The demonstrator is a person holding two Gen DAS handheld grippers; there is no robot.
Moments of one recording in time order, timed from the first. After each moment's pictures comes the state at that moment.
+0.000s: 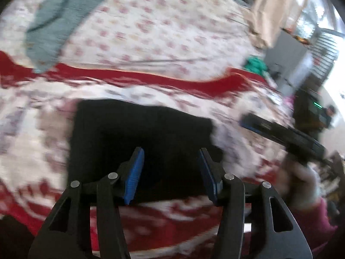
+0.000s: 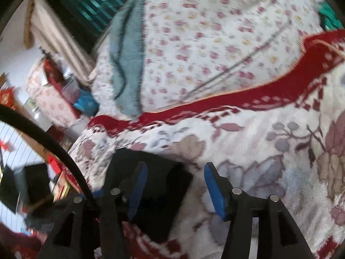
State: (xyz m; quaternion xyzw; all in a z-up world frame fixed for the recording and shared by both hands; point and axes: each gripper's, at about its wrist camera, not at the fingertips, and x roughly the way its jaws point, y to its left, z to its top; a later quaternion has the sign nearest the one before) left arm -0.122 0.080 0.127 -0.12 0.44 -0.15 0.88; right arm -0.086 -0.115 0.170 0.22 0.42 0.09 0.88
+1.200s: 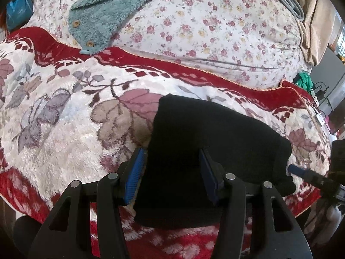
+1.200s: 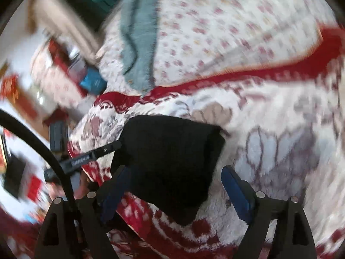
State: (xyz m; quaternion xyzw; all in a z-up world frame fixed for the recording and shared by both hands) left arm -0.091 0.153 0.076 -0.14 0.47 -0.04 0.87; right arm -0.095 -0.091 0.117 0.26 0.48 0.11 0.83
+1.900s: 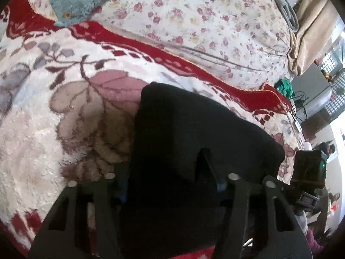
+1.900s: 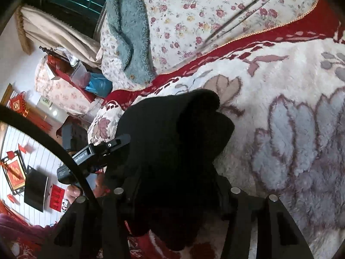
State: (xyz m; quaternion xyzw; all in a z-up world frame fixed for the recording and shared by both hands) left arm -0.064 0.165 0.040 -0.23 0.48 -0.13 0.84; right arm -0.076 -0.080 0.071 0.30 0.47 0.16 0.81
